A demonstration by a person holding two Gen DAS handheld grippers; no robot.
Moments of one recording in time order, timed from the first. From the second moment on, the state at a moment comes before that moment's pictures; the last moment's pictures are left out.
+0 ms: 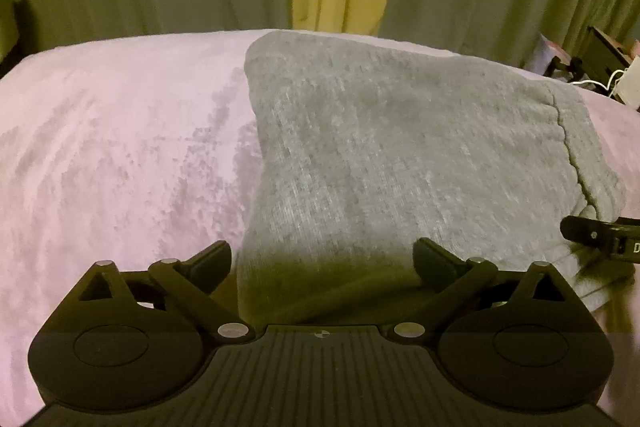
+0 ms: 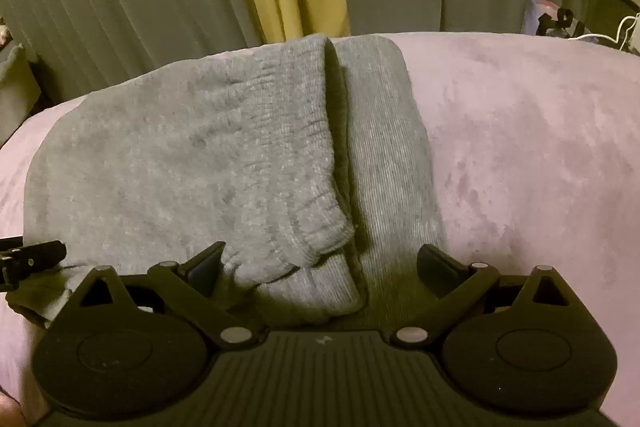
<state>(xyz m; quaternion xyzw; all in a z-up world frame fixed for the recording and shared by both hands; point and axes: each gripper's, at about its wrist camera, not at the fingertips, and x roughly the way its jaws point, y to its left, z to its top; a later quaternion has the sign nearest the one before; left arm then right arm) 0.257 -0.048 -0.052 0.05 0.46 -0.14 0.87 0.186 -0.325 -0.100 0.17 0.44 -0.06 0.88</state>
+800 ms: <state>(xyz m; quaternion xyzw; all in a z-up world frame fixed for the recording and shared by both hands) 0.150 -0.017 -0.071 0.01 0.54 -0.07 0.84 0.099 -0.336 -0.074 0.24 0.47 -0.17 0.83</state>
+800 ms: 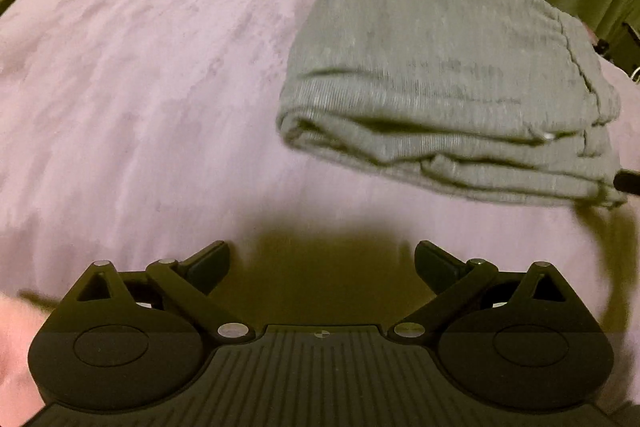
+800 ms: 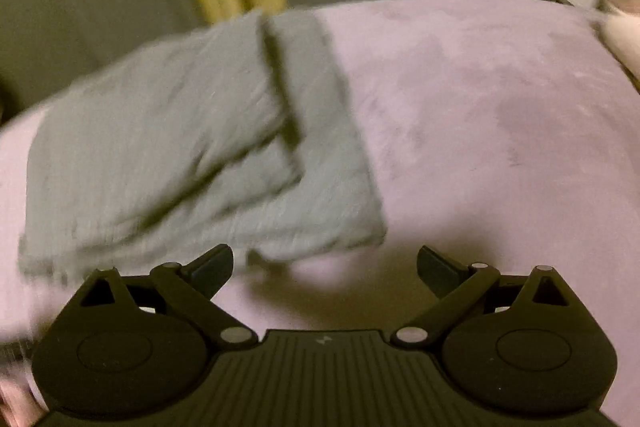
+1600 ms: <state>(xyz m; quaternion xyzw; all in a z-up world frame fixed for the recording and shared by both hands) 0.153 0.033 -0.084 -0.03 0.53 0.02 0.85 0.151 -0.359 -0.080 0.38 0.39 -0.04 0.84</state>
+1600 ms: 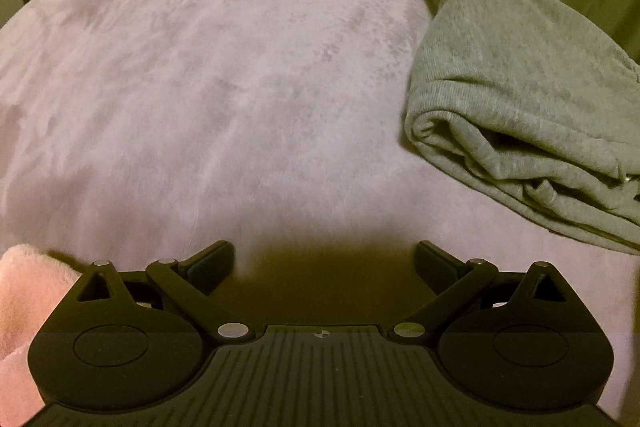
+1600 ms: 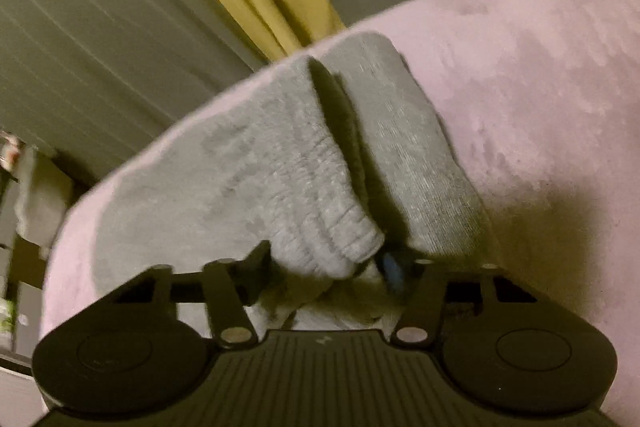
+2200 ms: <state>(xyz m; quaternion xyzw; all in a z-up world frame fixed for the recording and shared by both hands) 0.156 0.028 -0.083 -0.01 0.52 0.02 0.85 0.188 -0.302 -0.027 0.12 0.35 -0.14 0.92</state>
